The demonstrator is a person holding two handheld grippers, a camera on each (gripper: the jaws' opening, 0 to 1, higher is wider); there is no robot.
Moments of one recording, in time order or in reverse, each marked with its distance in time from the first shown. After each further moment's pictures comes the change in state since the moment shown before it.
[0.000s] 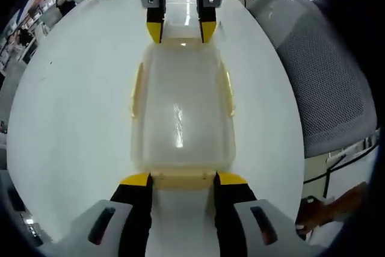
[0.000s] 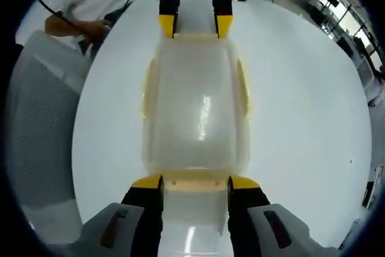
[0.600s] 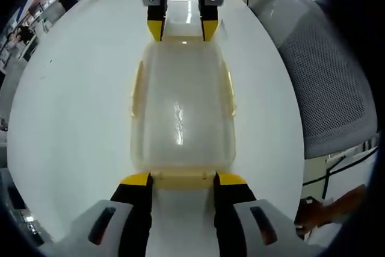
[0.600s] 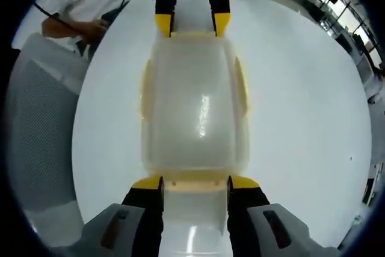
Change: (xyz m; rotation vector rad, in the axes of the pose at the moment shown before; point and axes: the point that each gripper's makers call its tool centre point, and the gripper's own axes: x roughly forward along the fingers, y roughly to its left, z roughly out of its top) left arm 0.000 0.000 -0.001 -0.010 0.017 0.007; right arm -0.001 0.000 0.001 0.019 0.021 -0.008
